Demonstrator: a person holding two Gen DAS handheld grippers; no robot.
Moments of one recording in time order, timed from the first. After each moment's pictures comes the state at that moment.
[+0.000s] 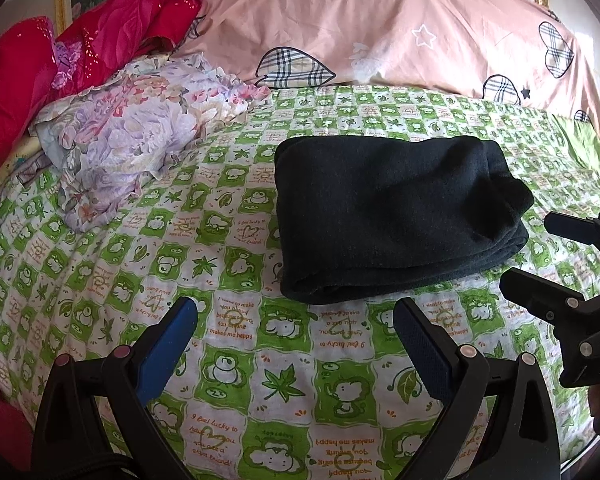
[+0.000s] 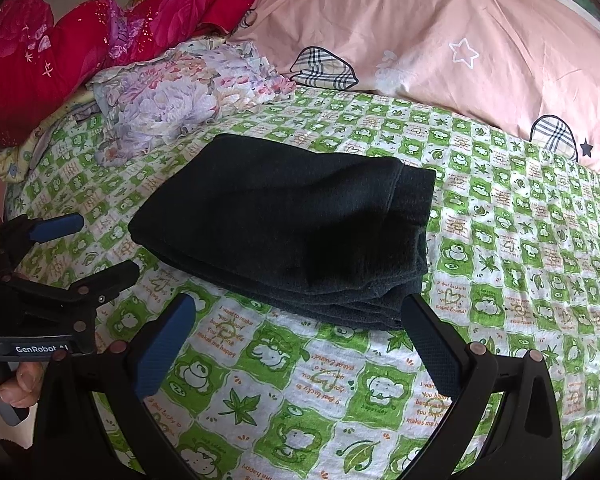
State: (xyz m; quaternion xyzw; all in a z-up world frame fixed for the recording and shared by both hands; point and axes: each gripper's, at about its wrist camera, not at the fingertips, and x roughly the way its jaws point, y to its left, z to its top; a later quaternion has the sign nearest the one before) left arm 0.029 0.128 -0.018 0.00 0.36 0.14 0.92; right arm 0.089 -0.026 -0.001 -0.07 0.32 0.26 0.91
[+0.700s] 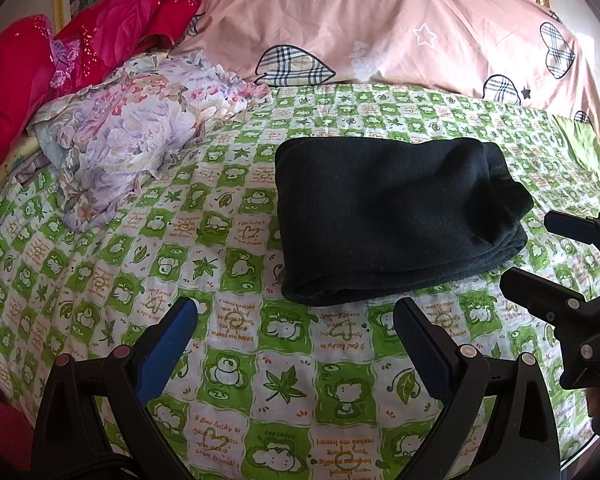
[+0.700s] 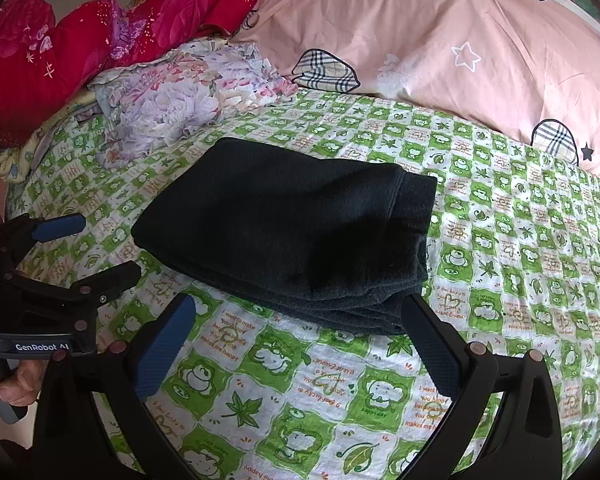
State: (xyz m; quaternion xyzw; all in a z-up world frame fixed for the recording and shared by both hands) left arm 0.030 0.128 -0.017 0.00 0.36 0.14 0.92; right arm 0.092 -0.026 0.003 -0.07 0.32 0.27 0.91
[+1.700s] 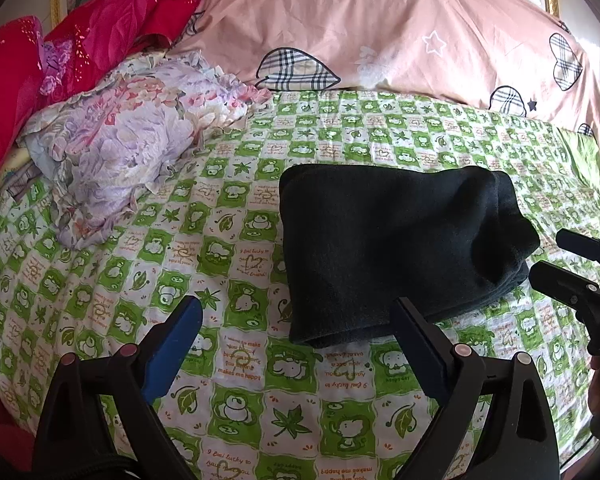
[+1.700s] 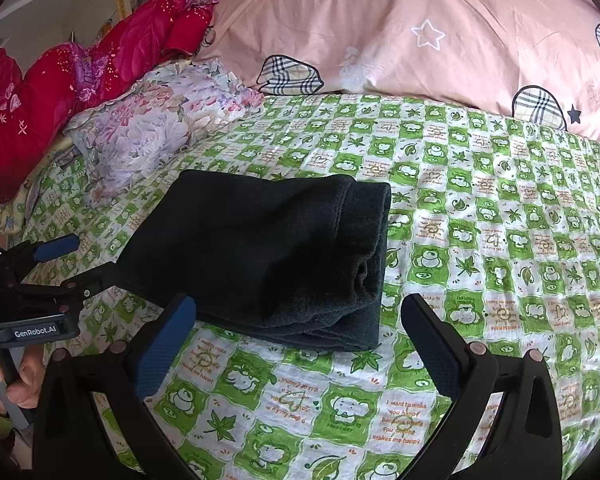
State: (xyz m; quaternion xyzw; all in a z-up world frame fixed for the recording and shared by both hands) left arm 0.060 0.149 0.004 -0.02 0.37 0.13 0.92; right arm 0.123 -0.060 0.017 -0.01 0.34 0.25 0.90
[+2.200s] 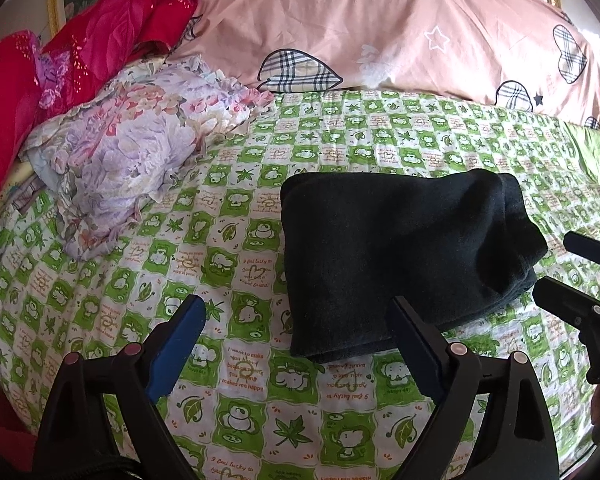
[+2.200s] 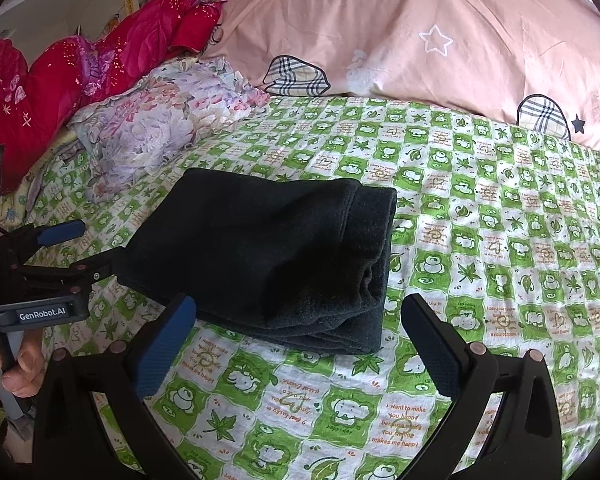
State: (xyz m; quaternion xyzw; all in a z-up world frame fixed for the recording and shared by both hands) left arm 0.073 0.144 0.009 0.01 0.38 0.14 0.92; right arm 0.123 -0.057 0.018 -0.02 0.34 0.26 0.90
